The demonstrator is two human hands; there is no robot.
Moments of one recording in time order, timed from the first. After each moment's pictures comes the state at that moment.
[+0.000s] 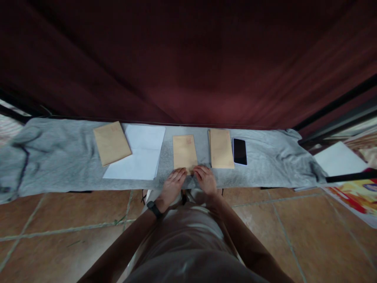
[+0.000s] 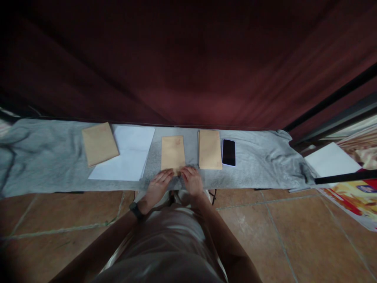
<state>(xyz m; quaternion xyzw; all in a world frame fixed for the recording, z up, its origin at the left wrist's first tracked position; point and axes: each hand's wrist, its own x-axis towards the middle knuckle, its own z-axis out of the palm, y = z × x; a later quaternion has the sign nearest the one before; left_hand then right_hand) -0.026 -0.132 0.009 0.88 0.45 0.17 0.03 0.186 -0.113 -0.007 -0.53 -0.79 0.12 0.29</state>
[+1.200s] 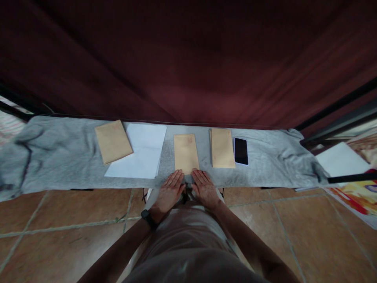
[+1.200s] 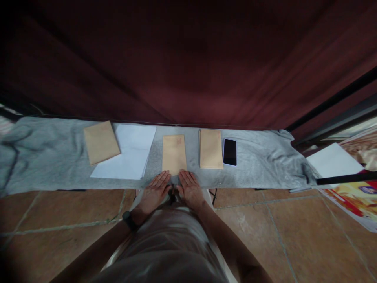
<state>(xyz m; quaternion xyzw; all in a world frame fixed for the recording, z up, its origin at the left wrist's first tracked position) -0.037 -0.159 0.008 0.85 0.50 0.16 0.02 0.180 -0.160 0.007 -0.50 -0.84 0.08 0.20</state>
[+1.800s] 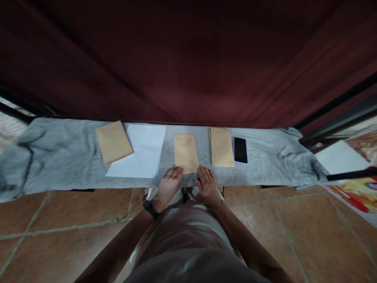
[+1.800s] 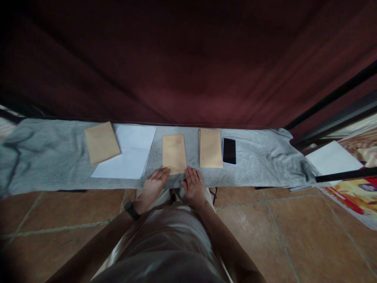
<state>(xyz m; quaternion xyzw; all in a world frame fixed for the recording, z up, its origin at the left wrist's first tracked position) -0.039 -0.135 0.028 0.85 0.51 0.11 0.02 0.190 -0.162 -0.002 -0.56 -0.80 0.05 0.20</state>
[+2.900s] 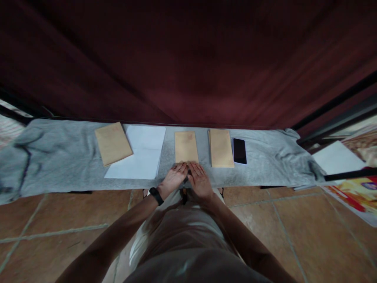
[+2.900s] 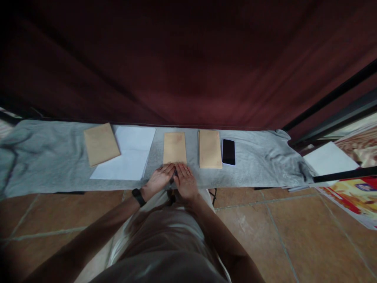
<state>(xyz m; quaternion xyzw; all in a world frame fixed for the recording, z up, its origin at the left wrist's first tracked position) -0.021 -0.094 0.032 0.90 0.43 0.06 0.02 0.155 -0.130 0.001 -0.54 -0.80 0.10 0.23</state>
